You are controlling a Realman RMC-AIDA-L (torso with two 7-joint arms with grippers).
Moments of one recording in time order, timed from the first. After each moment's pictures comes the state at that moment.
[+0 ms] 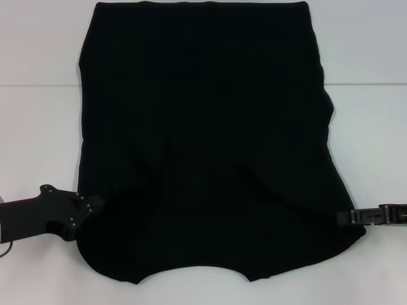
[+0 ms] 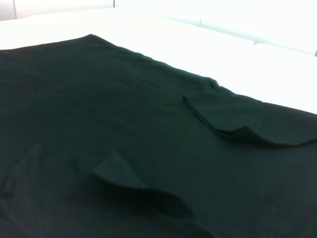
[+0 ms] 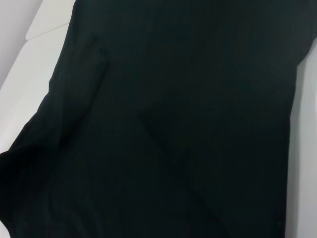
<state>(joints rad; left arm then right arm) -0.40 -2.16 0.49 0.88 2.24 1.46 -1.32 0.56 1.93 -0.74 -0.56 -2.24 -1.41 2.15</state>
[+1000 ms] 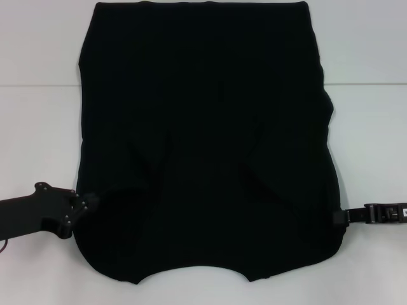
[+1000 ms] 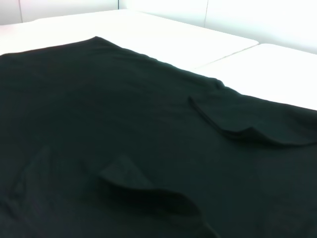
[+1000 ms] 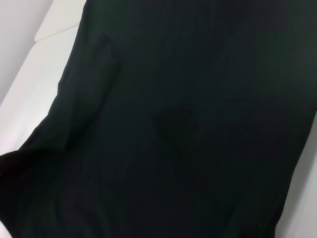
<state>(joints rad) -0.40 -2.16 0.48 0.88 2.24 1.46 -1.31 0.56 1.97 -0.73 -0.57 -2.24 -1.39 2.14</state>
